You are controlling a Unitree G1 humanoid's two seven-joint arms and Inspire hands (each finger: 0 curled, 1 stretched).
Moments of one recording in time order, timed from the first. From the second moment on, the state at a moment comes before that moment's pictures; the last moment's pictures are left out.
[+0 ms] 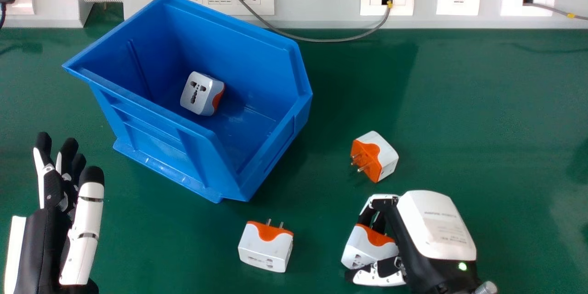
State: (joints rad) left arm 0.47 0.04 0.25 -0.26 -0.18 -0.34 -0.11; right arm 0.10 -0.31 0.42 0.13 -0.86 0.03 -0.34
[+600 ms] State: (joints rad) left arm 0.49 0.04 0.25 -0.29 -0.16 -0.32 -0.11; right arm 0.23 -0.32 0.37 -0.06 -0.80 0.06 -0.25
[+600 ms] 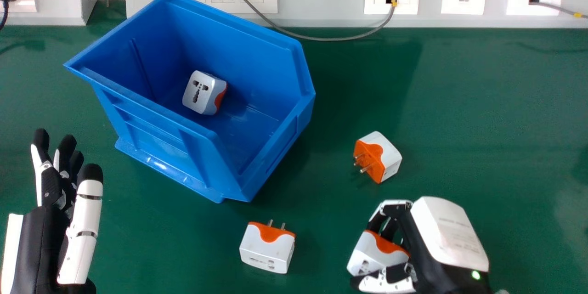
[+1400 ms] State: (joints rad) left arm 0.50 0.03 0.24 -0.29 -0.15 -0.32 -0.10; right arm -0.27 -0.25 0.33 -0.13 -0.79 -0.03 -0.10
